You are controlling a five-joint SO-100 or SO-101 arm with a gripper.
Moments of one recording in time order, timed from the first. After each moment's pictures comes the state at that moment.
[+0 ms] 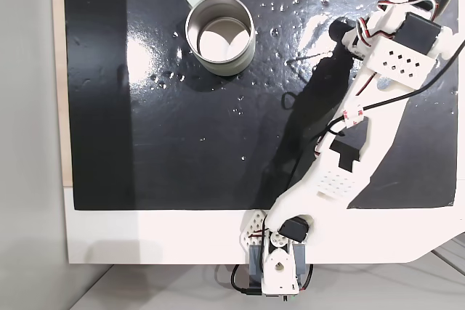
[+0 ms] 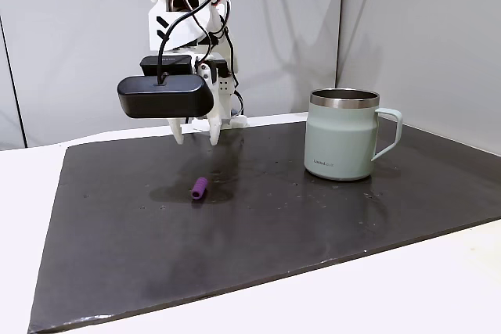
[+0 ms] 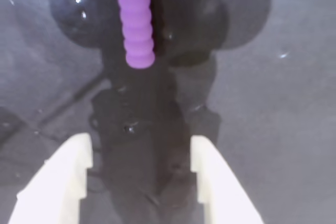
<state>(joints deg) 22.0 44.8 20.0 103.0 -88.0</state>
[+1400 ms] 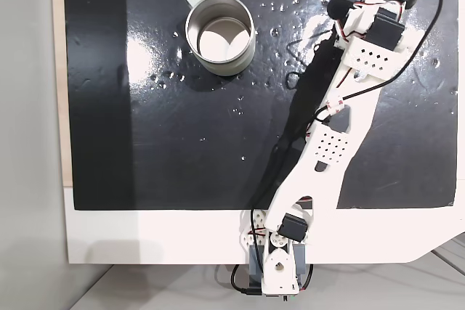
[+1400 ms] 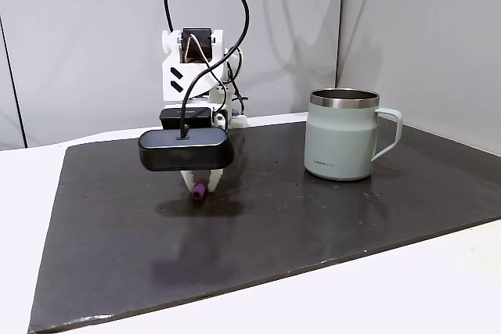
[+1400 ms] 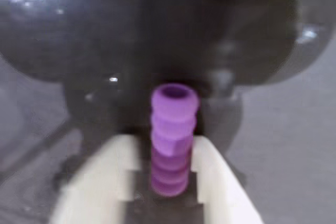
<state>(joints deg) 20.2 14.1 -12.8 102.0 -89.4</state>
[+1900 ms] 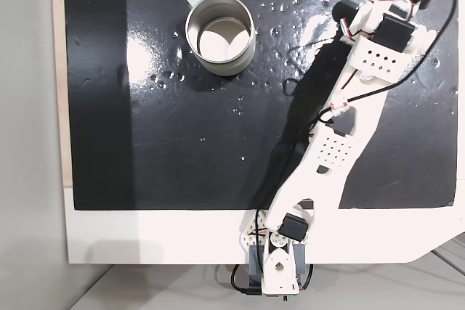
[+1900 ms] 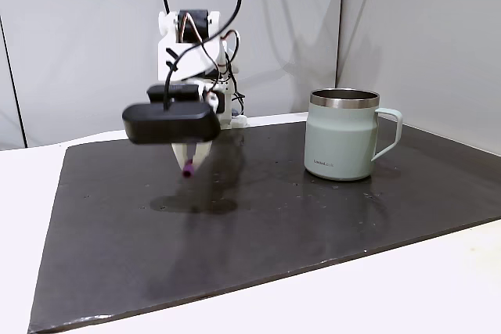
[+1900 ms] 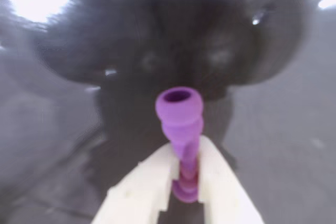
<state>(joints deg) 20.2 25.3 -9.1 103.4 -82.6</state>
